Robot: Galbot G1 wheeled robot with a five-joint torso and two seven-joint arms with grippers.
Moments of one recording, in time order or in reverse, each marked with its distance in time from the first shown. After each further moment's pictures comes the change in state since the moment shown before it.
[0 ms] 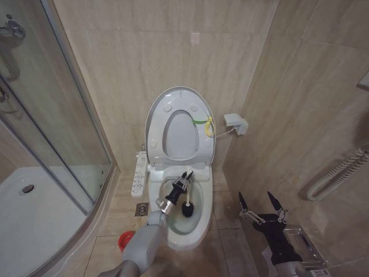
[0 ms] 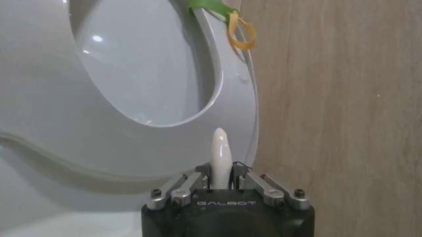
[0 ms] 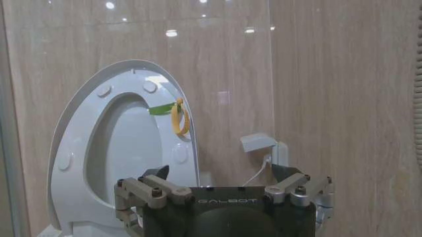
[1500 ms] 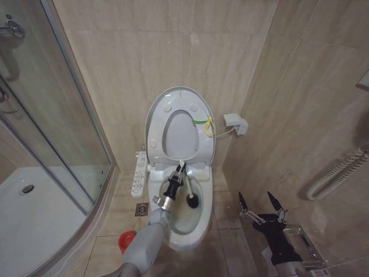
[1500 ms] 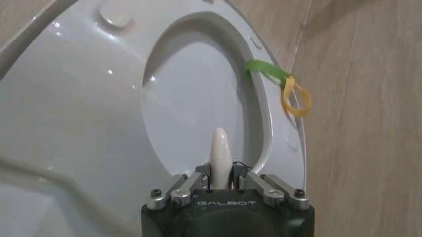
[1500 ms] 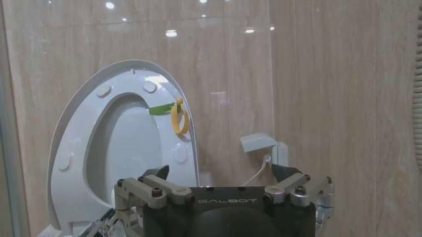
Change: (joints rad) left arm 0.011 0.000 0.016 -0.102 -0.278 0.000 -0.029; right arm 0.000 0.000 0.000 0.000 0.000 0.000 0.000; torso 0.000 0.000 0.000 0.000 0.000
